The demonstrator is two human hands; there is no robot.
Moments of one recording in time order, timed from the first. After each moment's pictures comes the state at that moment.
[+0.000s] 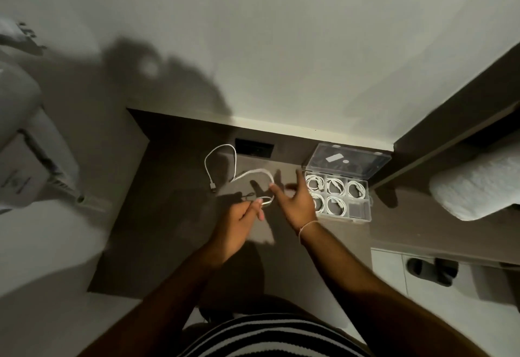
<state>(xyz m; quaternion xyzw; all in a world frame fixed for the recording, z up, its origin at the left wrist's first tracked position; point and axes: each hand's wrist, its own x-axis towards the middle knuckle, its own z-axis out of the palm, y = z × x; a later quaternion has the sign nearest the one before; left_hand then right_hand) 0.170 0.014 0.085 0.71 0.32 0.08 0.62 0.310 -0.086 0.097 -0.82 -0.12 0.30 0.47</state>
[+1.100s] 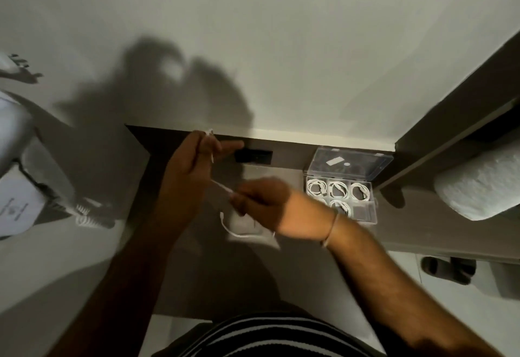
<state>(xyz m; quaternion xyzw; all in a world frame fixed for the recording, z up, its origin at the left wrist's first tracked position) 0.185 0.092 0.238 0.75 0.21 0.27 0.56 0.294 -0.067 0.257 -0.69 -0.55 0.32 0.34</state>
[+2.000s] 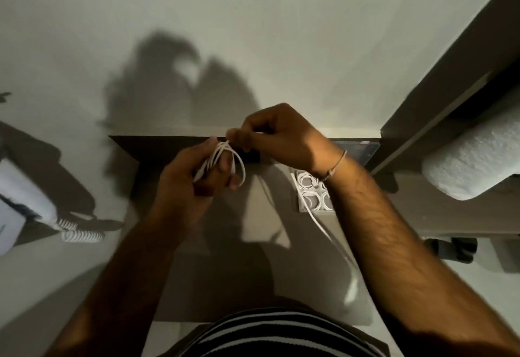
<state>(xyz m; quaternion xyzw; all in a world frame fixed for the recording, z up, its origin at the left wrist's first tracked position) 0.209 0.060 0.267 0.52 0.13 0.13 0.83 0.369 -0.055 0.297 -0.69 -0.46 0.29 0.47</state>
